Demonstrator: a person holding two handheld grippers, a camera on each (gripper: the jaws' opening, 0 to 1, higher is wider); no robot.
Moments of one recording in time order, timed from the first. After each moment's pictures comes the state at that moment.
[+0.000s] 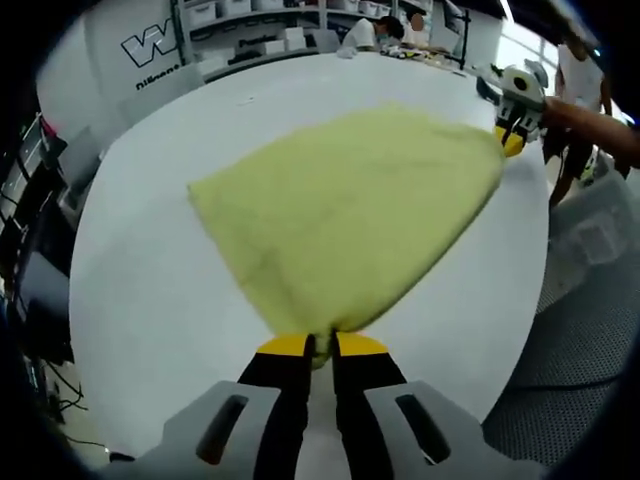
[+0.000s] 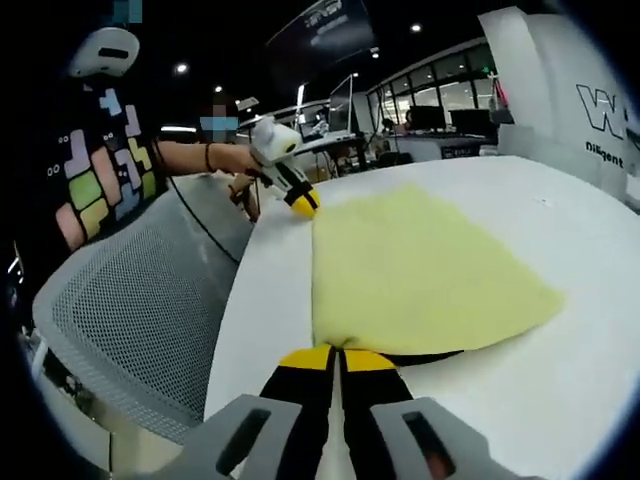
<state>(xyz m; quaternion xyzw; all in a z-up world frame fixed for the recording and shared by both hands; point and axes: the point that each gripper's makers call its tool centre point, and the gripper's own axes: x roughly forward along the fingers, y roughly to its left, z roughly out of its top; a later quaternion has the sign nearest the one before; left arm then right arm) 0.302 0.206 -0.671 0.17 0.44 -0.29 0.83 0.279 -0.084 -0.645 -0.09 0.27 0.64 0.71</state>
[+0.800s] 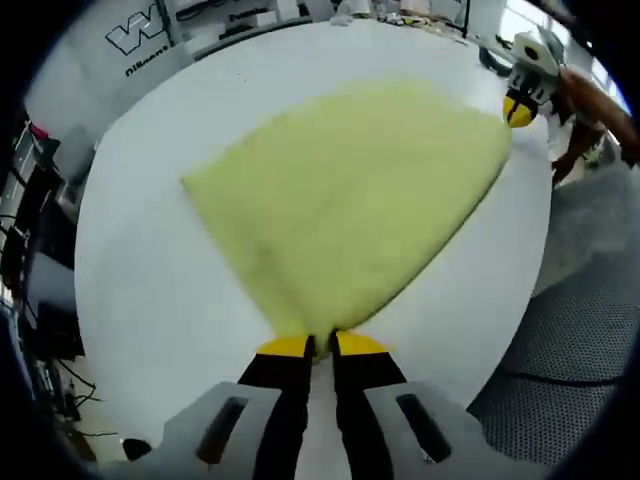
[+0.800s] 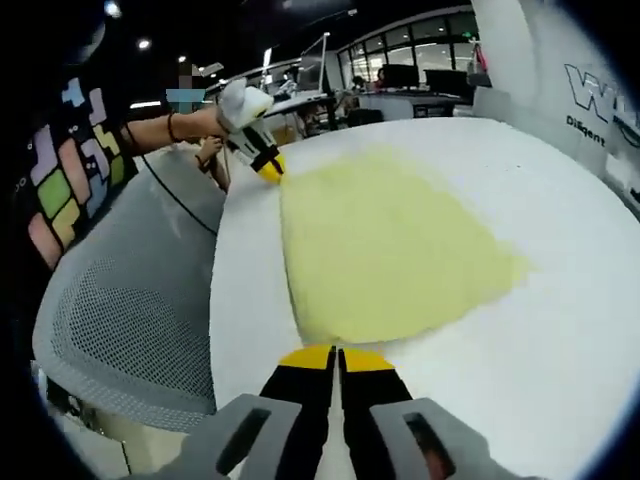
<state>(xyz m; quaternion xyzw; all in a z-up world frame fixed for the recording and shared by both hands) 0.286 0.205 -0.663 0.19 0.47 -0.28 0.82 0.276 -0.122 -0.641 -0.14 0.36 0.51 0.77</state>
